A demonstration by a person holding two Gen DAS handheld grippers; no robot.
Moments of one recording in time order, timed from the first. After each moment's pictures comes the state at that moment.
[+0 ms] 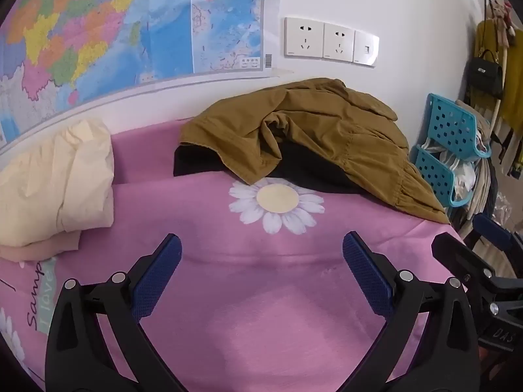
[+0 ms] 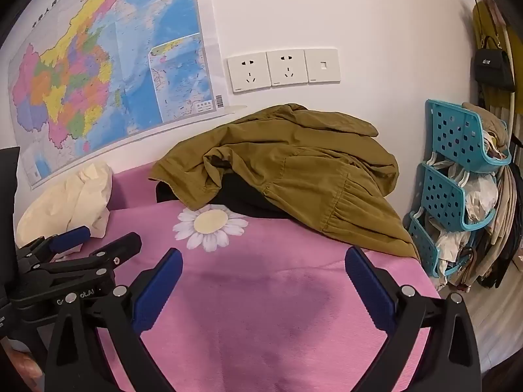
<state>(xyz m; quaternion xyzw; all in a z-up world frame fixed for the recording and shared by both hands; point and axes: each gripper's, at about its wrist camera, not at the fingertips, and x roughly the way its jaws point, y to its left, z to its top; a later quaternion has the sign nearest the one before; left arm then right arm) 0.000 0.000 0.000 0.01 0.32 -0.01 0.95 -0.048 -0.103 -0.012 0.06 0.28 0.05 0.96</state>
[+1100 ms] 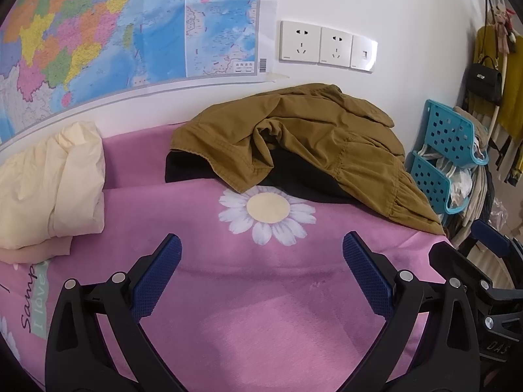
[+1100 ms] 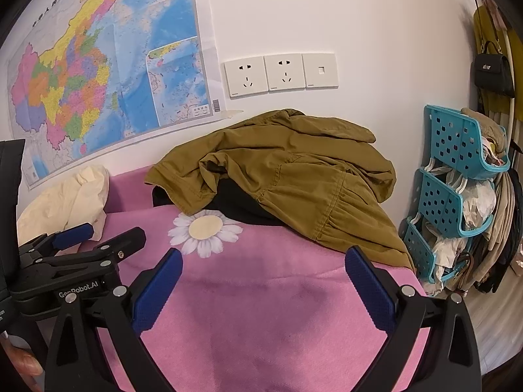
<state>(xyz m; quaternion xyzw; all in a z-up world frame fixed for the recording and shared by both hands) 0.011 -0.008 0.003 -0.01 0.32 -0.01 0.95 -0.043 -0.111 -0.007 0.05 0.27 0.04 0.96</state>
